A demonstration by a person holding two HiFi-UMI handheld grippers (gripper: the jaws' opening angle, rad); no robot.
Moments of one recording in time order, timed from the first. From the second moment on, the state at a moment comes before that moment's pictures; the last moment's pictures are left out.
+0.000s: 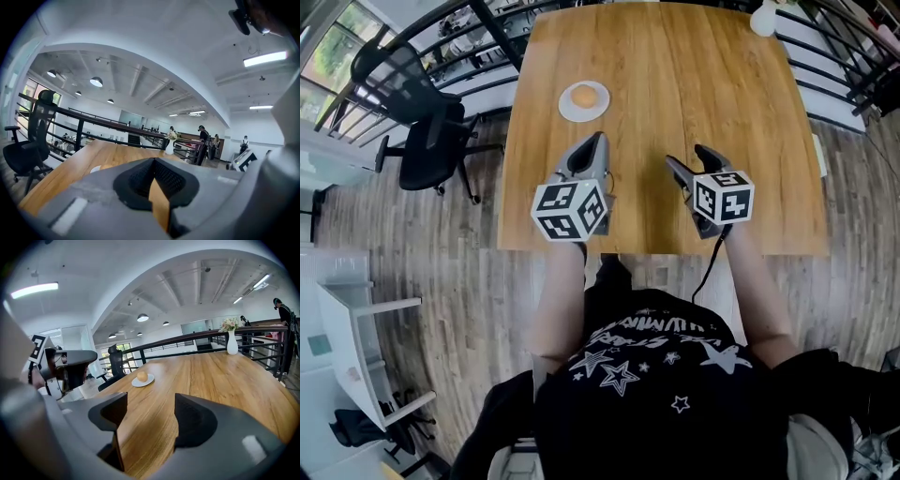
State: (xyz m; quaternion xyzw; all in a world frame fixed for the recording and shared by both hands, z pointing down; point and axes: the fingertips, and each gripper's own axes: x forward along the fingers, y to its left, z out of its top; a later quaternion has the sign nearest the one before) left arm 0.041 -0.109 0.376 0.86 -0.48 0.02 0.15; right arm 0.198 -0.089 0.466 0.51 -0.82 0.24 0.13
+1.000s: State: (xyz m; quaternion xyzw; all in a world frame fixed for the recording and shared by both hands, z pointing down) left arm 0.075 0.060 0.409 0.86 -0.48 0.04 0.17; right arm 0.266 0.056 0.464 0.53 -0.81 0.25 0.08
